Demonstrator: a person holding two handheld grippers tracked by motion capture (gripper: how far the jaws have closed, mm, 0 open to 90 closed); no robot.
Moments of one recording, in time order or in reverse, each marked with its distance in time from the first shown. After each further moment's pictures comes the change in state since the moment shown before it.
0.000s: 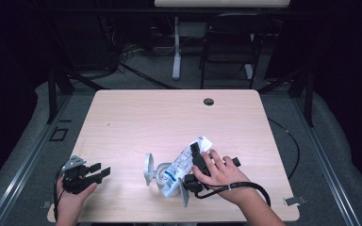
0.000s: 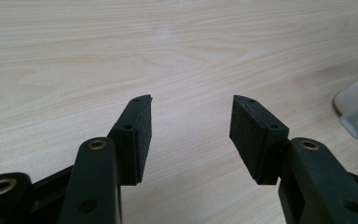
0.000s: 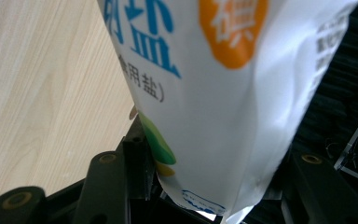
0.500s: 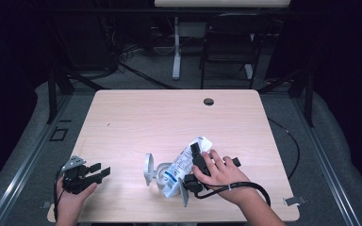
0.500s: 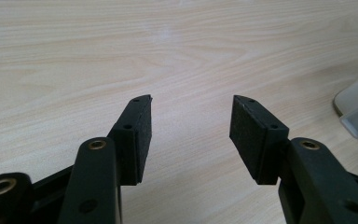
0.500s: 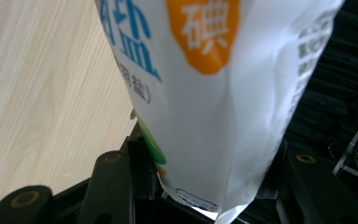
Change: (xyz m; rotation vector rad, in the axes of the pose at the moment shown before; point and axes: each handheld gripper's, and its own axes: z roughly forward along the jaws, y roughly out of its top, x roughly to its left) left arm 0.000 0.000 0.000 0.005 0.001 -0.002; right arm -0.001 0.000 -0.001 0.004 0.009 0.007
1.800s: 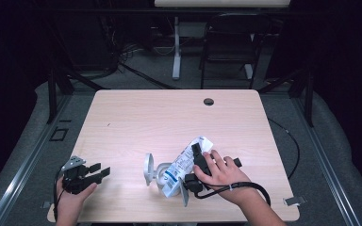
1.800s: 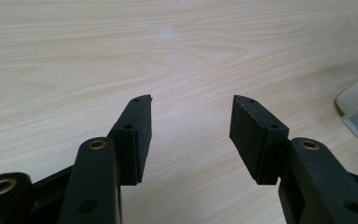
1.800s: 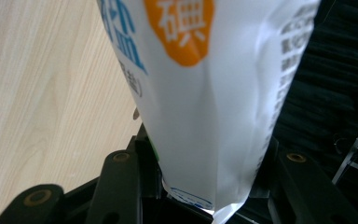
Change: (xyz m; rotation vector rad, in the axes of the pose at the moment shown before) left arm 0.001 -0.001 0.001 -0.008 0.002 -0.003; right arm -0.002 -0.002 -0.002 0.001 0.001 0.019
